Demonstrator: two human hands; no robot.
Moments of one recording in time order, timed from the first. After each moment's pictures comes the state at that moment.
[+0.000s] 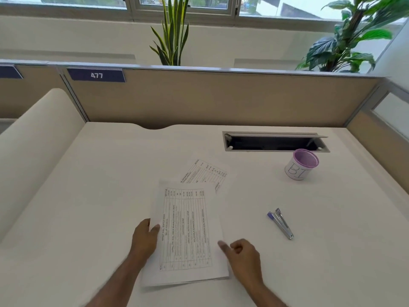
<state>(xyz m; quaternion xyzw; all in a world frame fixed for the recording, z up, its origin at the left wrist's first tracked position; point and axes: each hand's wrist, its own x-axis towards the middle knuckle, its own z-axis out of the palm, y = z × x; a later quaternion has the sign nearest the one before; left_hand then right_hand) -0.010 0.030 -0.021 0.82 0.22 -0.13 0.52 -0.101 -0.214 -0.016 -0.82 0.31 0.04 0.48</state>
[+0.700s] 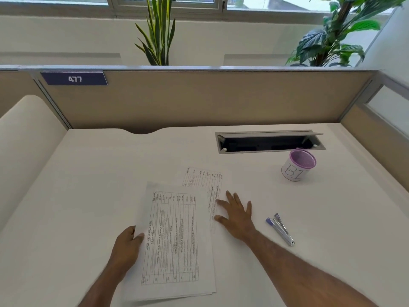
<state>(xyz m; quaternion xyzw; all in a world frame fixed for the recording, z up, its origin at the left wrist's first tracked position) 0.020 0.056 -0.022 0.81 0.21 -0.16 0.53 0.034 -0.266 -0.047 -0.96 0.05 0.14 0.24</state>
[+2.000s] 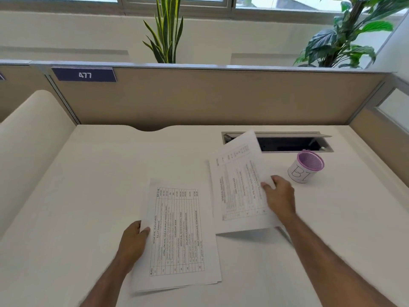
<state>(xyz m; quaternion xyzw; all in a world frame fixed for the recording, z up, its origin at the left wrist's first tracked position) 0.028 0.054 -0.022 0.79 0.23 -0.17 0.54 0.046 -0.323 0.044 -0.86 0.28 -0.12 0.40</state>
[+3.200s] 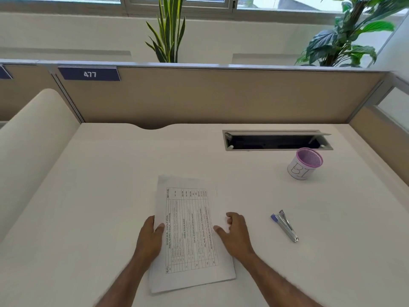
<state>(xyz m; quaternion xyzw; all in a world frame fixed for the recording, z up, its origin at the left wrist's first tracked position) 0.000 0.021 -0.019 0.80 0.16 -0.13 0.56 -0.026 -0.217 -0.045 -0.85 0.21 0.04 0.48</state>
